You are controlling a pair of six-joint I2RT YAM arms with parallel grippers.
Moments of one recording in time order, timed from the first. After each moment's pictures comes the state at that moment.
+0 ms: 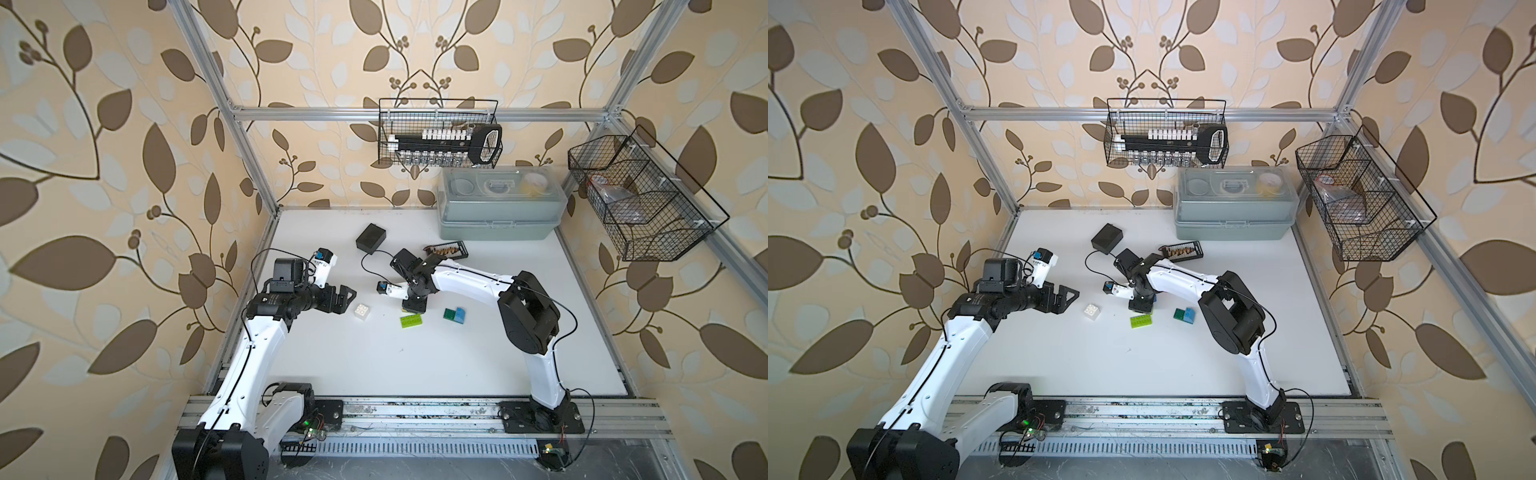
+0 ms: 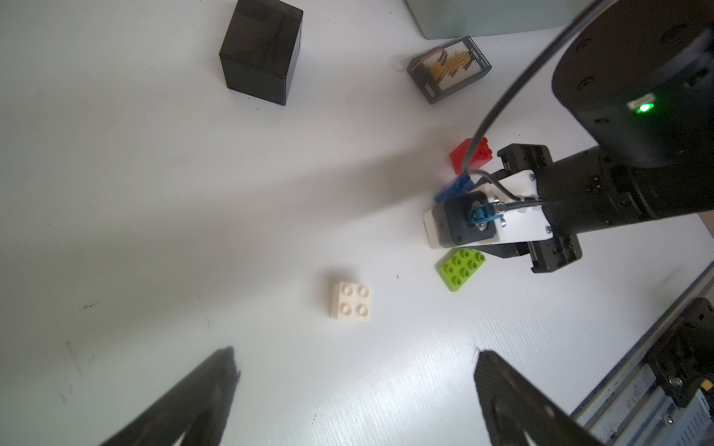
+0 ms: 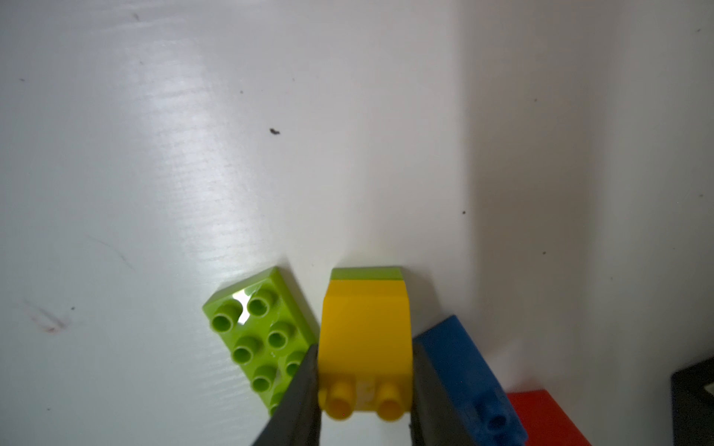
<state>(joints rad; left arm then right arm) -0.06 0.99 0.84 -0.71 0.47 0.11 0.78 2.09 1.59 -0.85 0.01 -0.55</state>
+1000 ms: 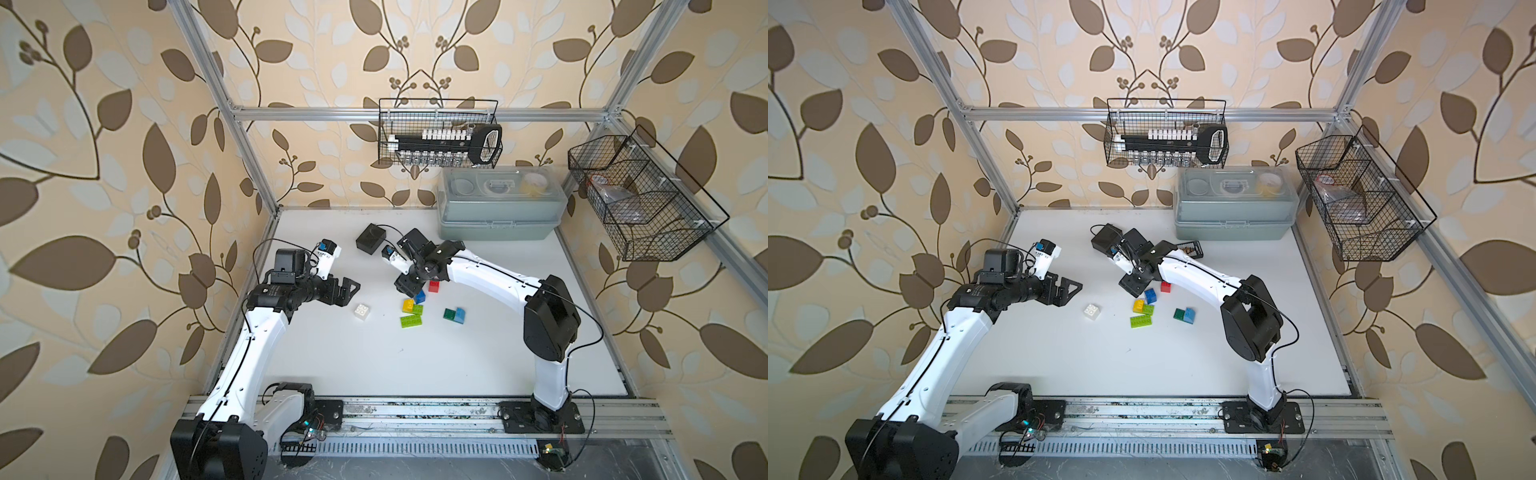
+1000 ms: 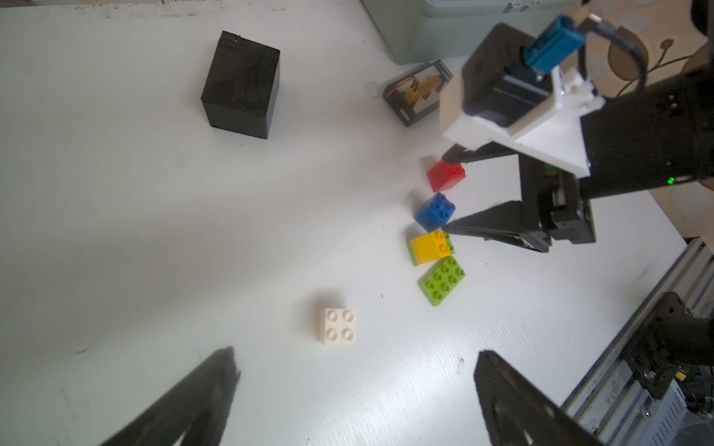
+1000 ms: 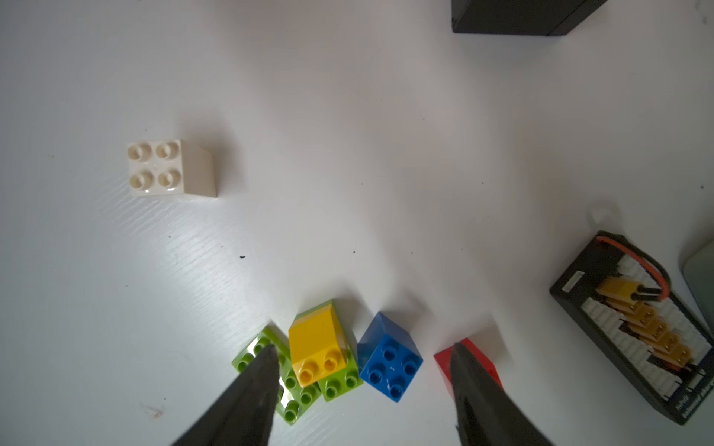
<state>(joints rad) -0.10 1.04 0.92 -0.71 0.51 0.13 0.74 1.97 1.66 -0.78 0.03 -0.16</state>
